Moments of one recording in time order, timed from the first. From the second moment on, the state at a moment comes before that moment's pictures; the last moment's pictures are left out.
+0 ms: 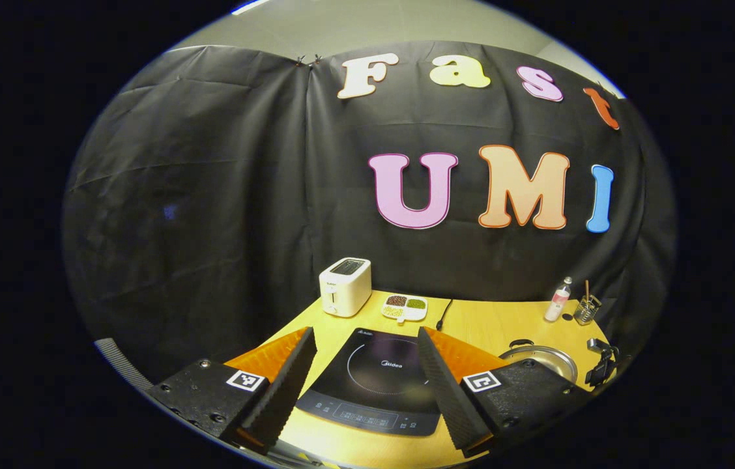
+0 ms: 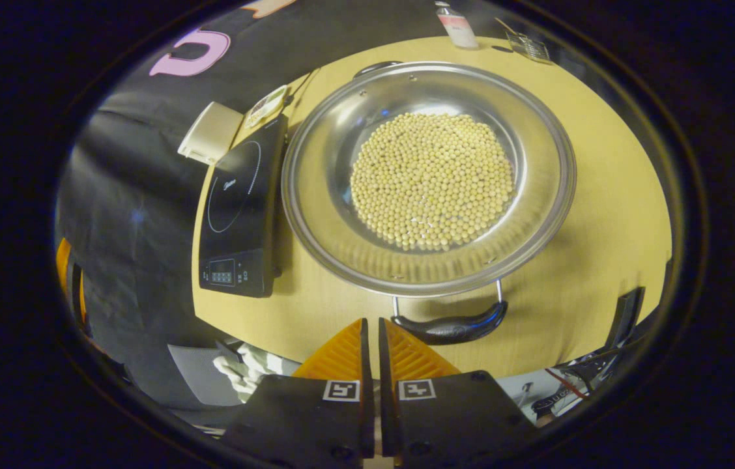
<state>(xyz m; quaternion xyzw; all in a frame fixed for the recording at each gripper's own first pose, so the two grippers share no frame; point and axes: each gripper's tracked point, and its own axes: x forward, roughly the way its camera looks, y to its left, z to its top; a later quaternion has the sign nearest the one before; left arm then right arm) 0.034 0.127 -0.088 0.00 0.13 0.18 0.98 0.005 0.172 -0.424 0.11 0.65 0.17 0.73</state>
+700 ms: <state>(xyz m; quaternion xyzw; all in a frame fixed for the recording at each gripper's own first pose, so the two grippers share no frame) 0.105 0.063 -0.093 0.00 0.13 0.13 0.98 0.033 0.117 -0.435 0.06 0.67 0.16 0.72</state>
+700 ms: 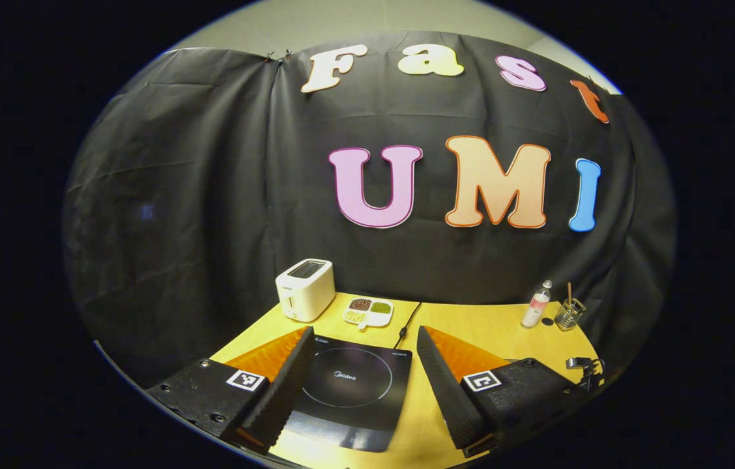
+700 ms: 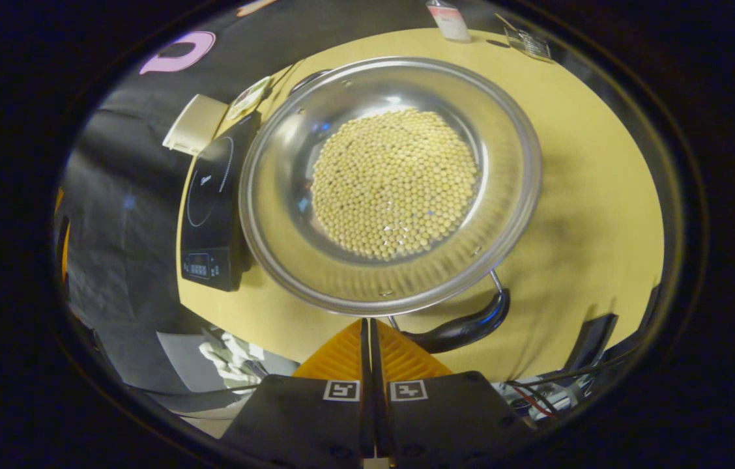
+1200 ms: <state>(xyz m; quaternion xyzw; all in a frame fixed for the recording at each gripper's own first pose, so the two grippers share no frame) 0.129 0.055 -0.111 -0.01 0.15 0.14 0.98 0.084 0.037 -0.446 0.02 0.67 0.10 0.73</state>
